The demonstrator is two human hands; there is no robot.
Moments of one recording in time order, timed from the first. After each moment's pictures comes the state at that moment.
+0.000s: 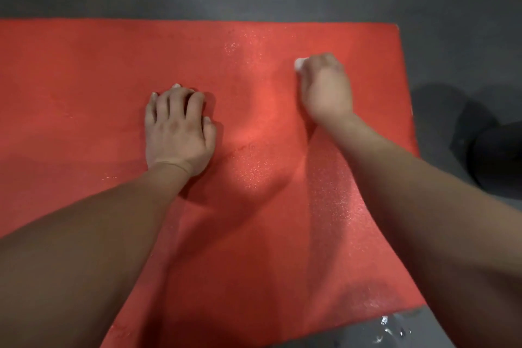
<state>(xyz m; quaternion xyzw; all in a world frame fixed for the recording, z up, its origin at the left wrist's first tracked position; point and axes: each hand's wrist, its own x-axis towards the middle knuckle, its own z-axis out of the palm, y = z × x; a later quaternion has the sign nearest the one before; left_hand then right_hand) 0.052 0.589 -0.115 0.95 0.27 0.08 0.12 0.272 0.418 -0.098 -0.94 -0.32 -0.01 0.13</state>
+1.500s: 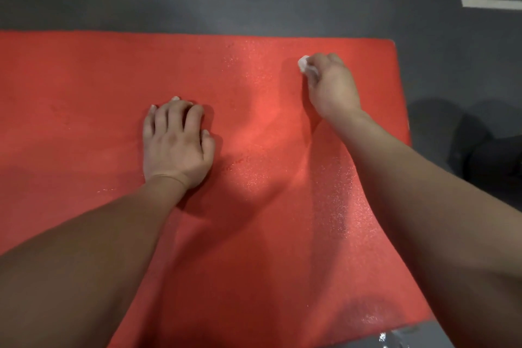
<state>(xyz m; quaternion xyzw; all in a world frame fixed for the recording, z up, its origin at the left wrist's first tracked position) 0.056 0.590 -0.113 0.95 0.28 0.07 0.12 0.315 0.416 -0.101 -0.94 -0.28 0.03 0.19</state>
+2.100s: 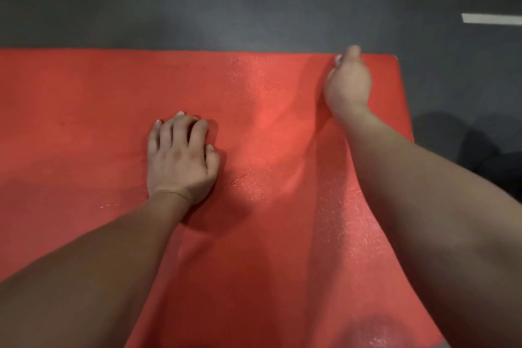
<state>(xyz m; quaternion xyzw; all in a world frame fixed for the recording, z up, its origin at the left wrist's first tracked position) 0.057 0.591 -0.115 0.95 0.28 0.07 0.11 0.355 0.434 -0.106 -0.98 -0.13 -0.06 0.13</state>
